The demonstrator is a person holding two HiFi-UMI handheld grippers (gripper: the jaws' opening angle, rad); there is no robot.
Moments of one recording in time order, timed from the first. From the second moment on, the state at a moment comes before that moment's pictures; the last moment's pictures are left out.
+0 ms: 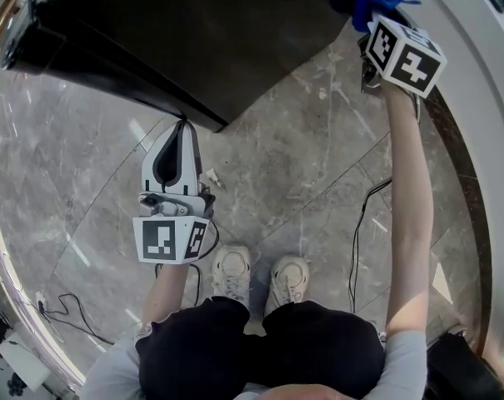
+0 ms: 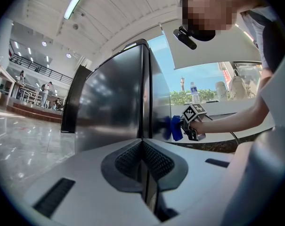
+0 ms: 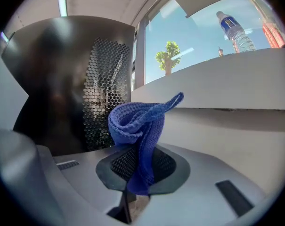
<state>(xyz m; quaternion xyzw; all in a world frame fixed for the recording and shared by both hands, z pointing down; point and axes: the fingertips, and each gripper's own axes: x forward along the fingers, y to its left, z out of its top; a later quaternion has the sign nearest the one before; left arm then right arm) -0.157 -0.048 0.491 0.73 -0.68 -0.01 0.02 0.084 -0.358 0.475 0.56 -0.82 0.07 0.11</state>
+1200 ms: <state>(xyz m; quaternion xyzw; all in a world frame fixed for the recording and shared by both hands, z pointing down) -0.178 -0.038 0.484 0.71 -0.70 -0.03 0.00 -0.105 -0.053 0.513 0.14 -0.98 0.12 0.10</state>
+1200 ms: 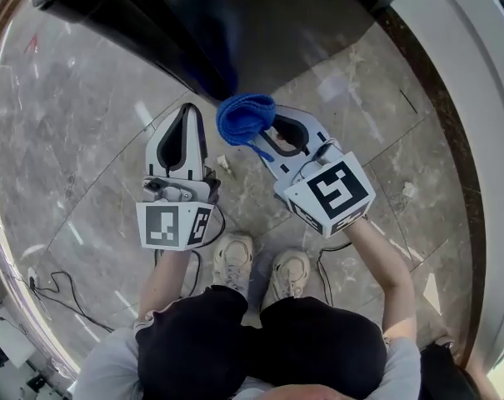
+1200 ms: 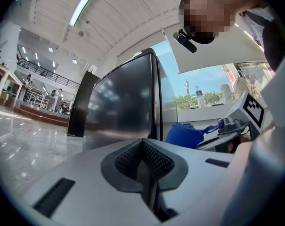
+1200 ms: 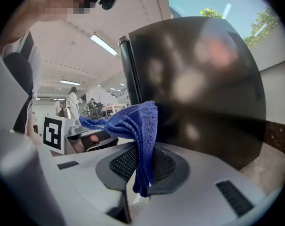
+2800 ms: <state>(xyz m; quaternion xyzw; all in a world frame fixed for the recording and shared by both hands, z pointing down) -0.137 -0.050 0.499 0.75 -0.66 -0.04 0.04 -0.001 -0.249 0.527 0.44 -0.89 0.10 0.11</state>
